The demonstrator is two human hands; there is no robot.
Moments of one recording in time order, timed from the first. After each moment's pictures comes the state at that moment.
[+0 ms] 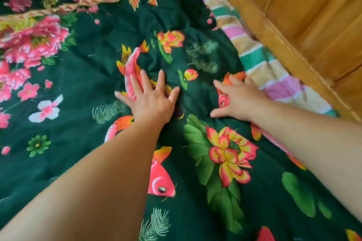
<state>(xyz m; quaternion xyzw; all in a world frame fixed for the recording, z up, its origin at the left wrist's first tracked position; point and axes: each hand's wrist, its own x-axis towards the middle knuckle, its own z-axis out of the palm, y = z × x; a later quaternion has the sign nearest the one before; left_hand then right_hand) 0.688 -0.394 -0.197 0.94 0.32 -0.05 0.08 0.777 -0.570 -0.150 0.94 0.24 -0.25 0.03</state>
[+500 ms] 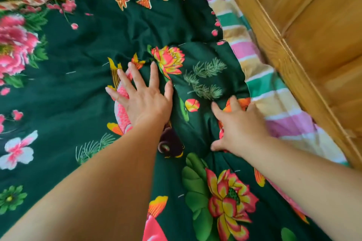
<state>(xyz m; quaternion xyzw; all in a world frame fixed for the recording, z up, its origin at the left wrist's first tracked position) 0.761 -0.367 -0.206 0.93 0.37 -0.05 0.06 0.792 -0.542 -0.151 0.91 0.21 -0.32 0.13</state>
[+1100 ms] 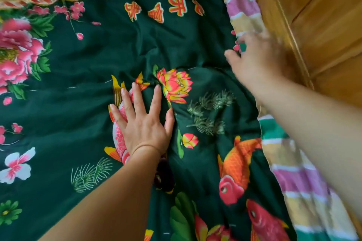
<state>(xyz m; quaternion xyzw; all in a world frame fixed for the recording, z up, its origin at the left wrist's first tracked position) 0.760 -0.364 -0.214 0.92 0.38 0.00 0.05 0.954 -0.467 -0.115 0.98 0.16 -0.08 -0.11</state>
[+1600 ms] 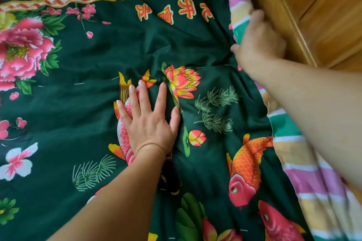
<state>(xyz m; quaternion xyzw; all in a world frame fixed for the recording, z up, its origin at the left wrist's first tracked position) 0.757 -0.362 -0.219 0.92 0.38 0.04 0.04 0.979 -0.448 -0.134 0.99 0.14 -0.01 -0.09</state>
